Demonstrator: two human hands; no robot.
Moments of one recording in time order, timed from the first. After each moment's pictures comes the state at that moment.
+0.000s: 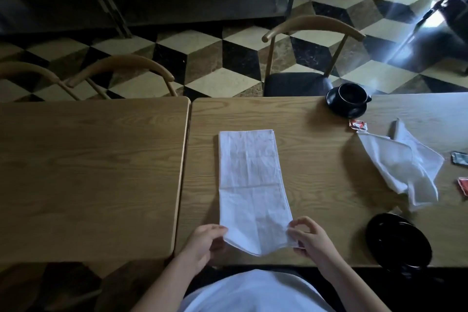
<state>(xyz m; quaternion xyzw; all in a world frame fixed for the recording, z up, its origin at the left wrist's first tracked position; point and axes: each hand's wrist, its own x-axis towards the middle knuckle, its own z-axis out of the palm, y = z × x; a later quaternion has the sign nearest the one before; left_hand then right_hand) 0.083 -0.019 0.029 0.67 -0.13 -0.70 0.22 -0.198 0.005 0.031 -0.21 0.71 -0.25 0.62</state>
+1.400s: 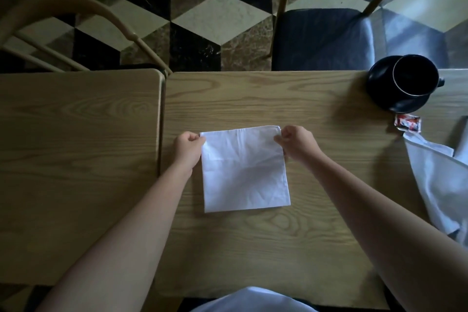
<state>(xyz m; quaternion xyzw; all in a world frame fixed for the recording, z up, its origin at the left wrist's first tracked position) 0.067 -0.318 -0.051 0.81 -0.28 -0.47 0.21 -0.206 -0.327 -0.033 -0.49 0.75 -0.03 0.45</state>
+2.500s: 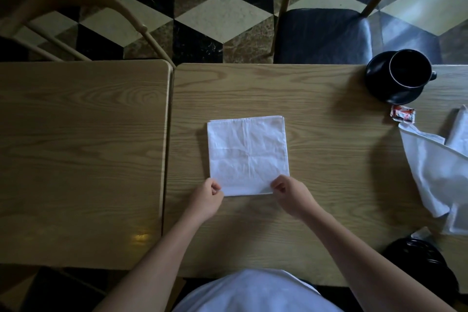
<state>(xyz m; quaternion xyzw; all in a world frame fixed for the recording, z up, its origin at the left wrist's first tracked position) 0.059 -0.173 -0.033 0.75 -0.45 -0.49 -0.02 -0.188 -0.173 -0.045 -0.52 0.69 0.01 0.49</state>
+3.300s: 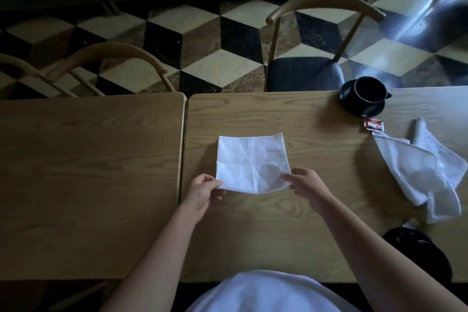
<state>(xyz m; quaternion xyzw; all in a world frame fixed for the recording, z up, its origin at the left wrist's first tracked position) 0.087 -0.174 0.026 0.67 -0.18 -0.66 0.29 -0.190 -0.173 0.034 -0.31 0.74 -0.20 0.56</state>
